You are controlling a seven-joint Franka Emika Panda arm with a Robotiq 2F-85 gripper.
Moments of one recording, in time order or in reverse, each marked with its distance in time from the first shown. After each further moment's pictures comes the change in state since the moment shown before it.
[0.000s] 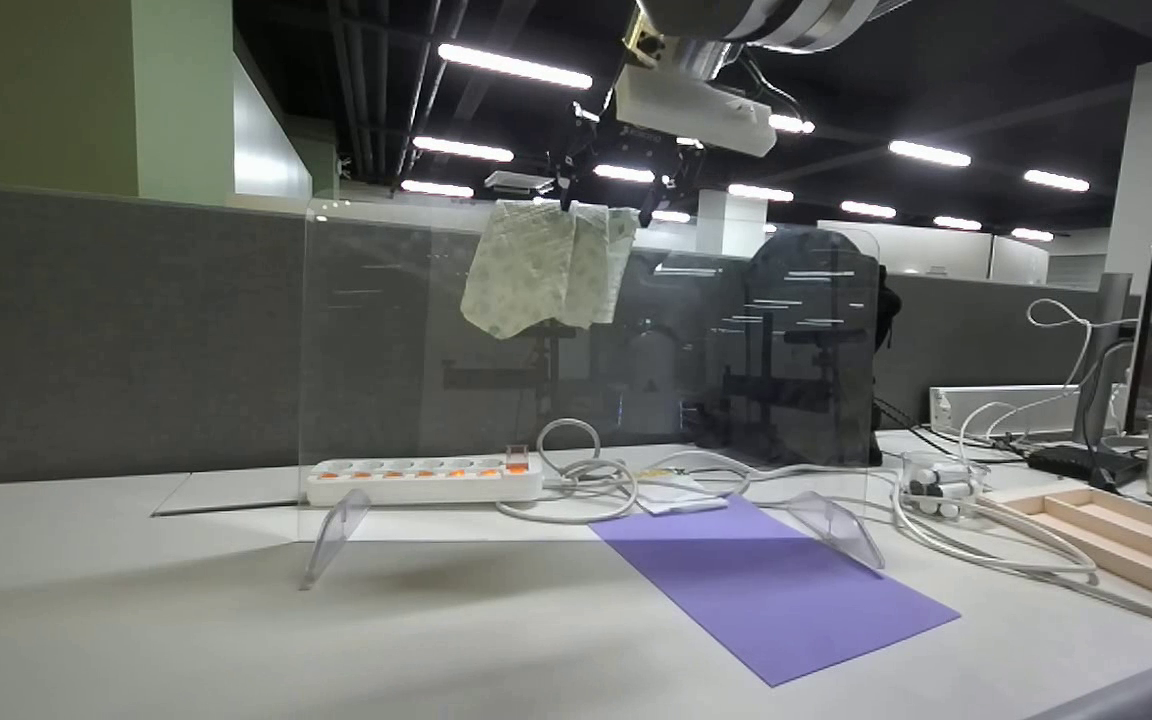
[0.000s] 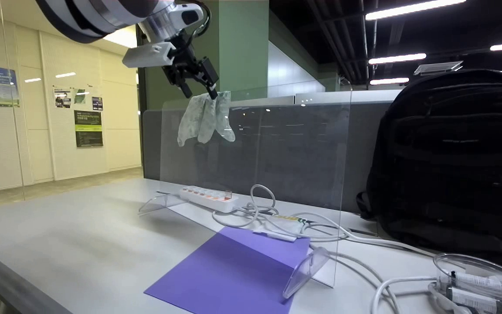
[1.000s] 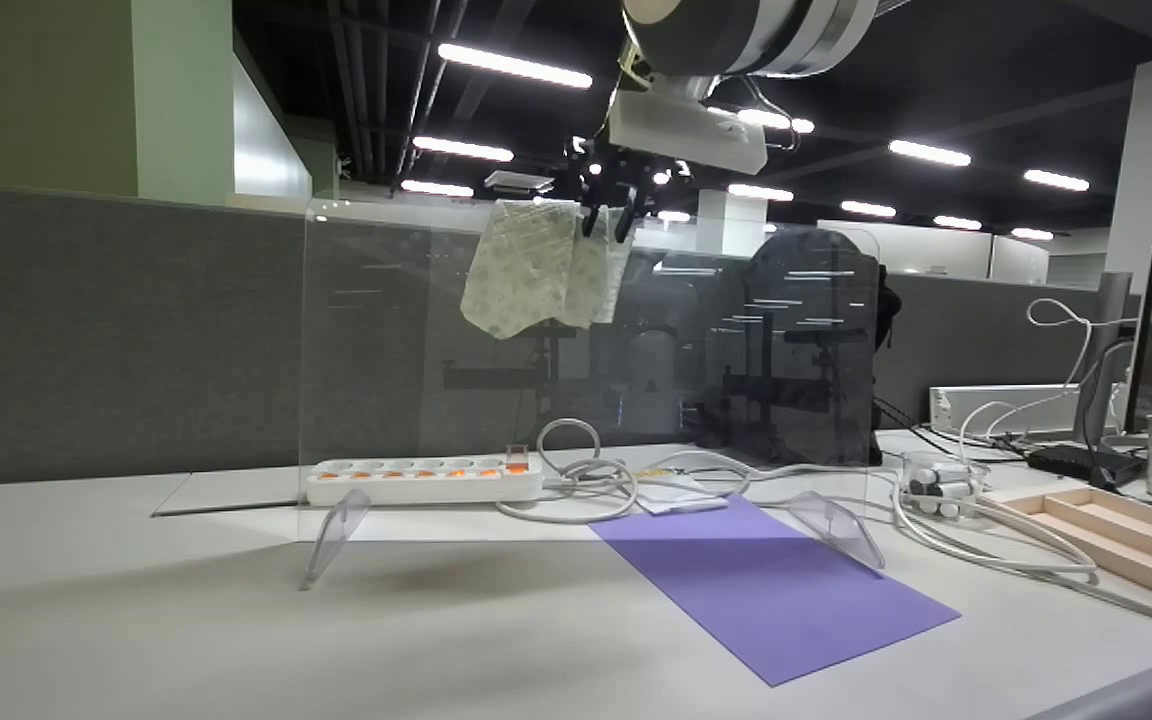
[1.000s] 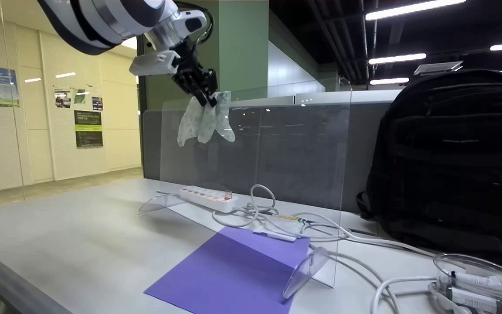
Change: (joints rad) arm -0.289 0.023 0.273 0.013 -0.019 0.050 0.055
